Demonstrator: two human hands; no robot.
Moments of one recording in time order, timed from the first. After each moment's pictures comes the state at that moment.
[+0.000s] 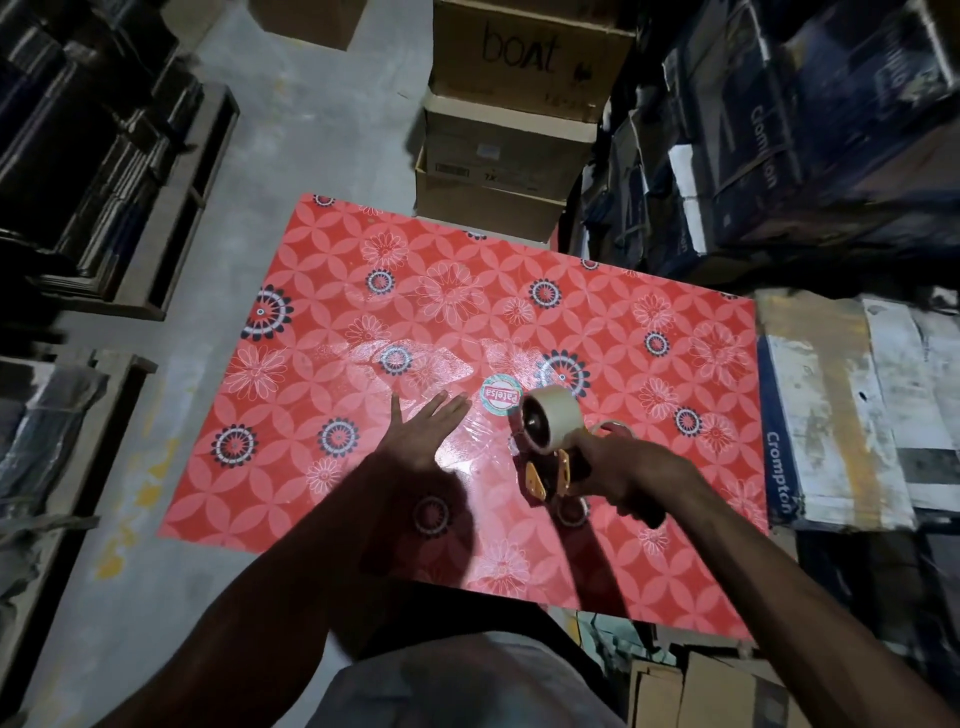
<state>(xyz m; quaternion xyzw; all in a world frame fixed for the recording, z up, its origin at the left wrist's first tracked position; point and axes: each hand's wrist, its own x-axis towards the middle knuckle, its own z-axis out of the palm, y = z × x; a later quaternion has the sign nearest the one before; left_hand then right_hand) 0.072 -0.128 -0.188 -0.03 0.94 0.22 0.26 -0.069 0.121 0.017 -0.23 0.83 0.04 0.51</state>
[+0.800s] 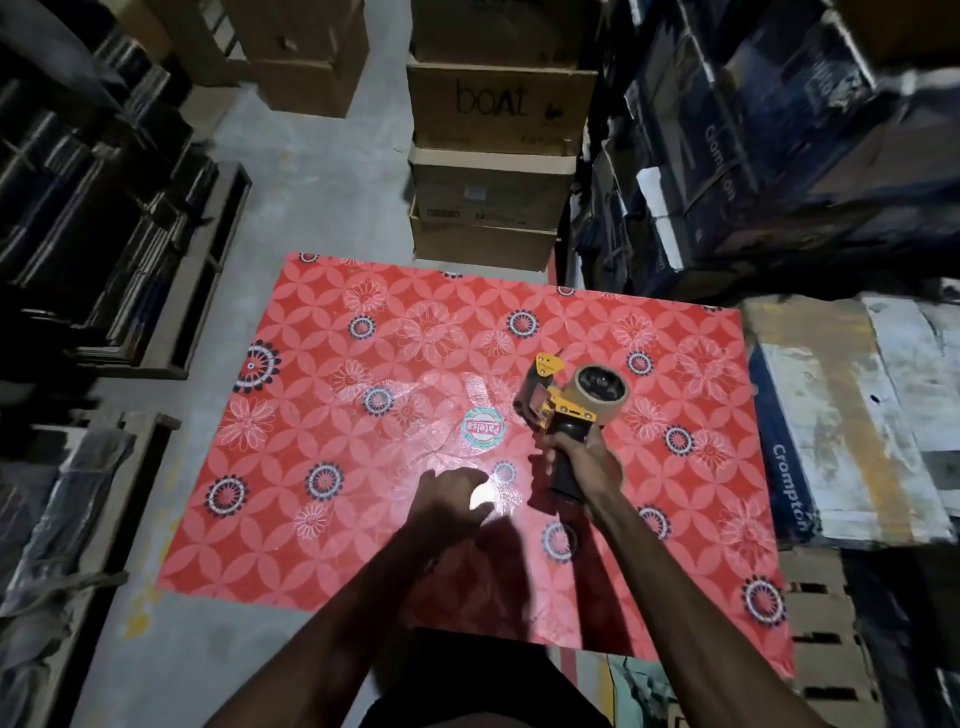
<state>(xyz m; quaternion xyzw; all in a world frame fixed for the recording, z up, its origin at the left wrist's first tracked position) 0.062 -0.040 -0.158 -0.11 0.94 0.24 0.21 -0.084 0.137 -0.074 0.10 0.73 -0.59 0.33</state>
